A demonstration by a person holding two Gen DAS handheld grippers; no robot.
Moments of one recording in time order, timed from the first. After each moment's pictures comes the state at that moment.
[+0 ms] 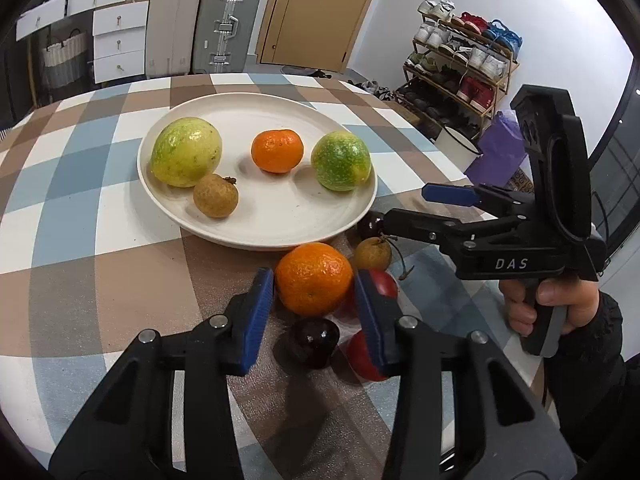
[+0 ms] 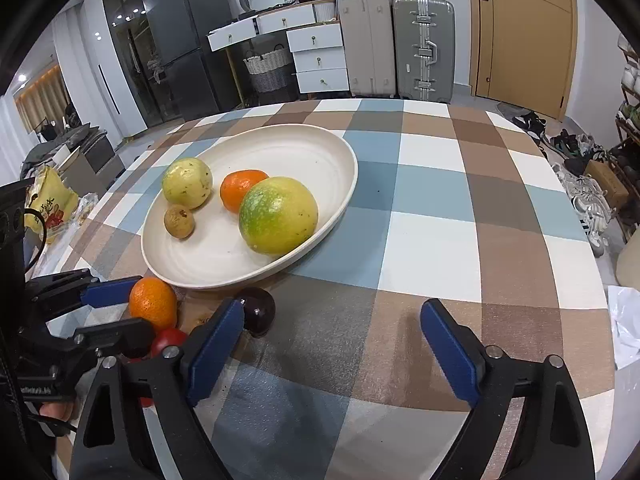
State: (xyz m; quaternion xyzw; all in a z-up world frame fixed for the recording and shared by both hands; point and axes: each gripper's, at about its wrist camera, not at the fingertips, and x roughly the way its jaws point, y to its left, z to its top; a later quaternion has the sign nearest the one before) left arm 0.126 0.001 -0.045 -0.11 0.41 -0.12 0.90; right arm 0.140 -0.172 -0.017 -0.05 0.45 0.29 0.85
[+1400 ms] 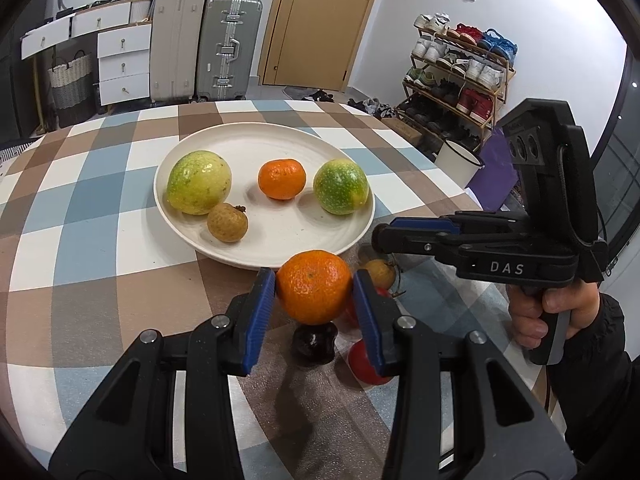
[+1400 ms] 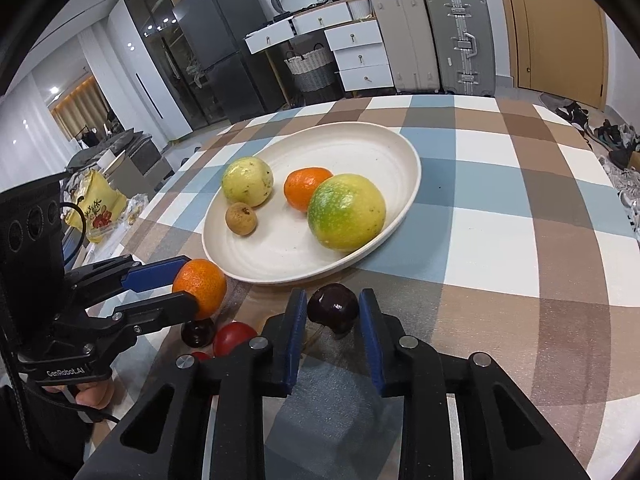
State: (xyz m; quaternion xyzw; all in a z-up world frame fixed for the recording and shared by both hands) left arm 0.110 0.005 -0.025 -0.09 0.37 -0.11 0.92; right arm 0.133 -0.168 -0.013 0.00 0.45 0.36 0.82
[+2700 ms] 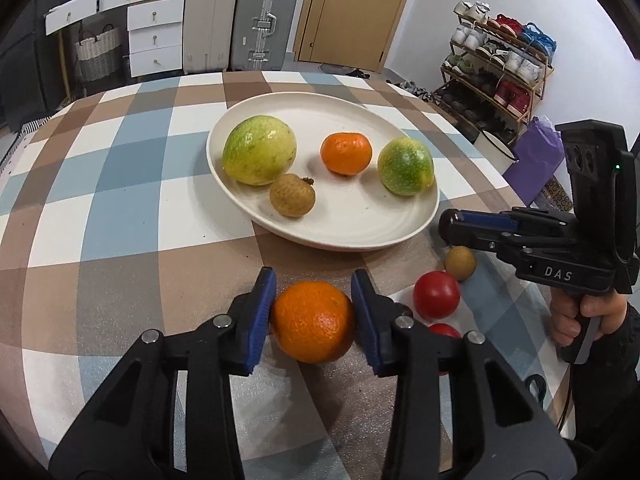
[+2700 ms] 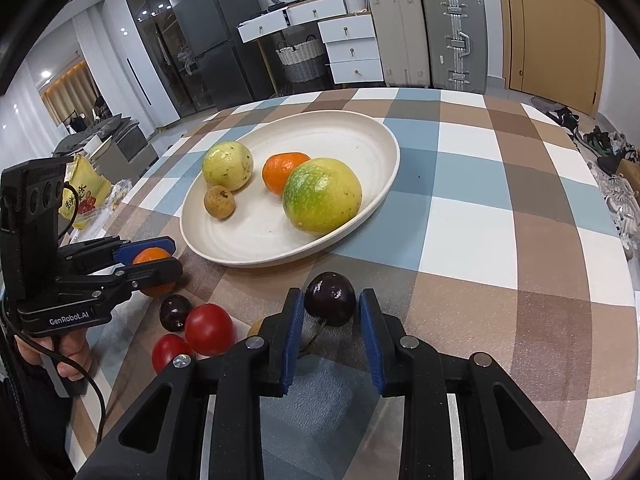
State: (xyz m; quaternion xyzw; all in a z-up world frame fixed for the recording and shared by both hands) left arm 0.121 0.030 -0.045 -0.10 0.42 -0.05 0.90; right arm 0.130 -0.172 -0.020 -0.04 0.46 0.34 0.82
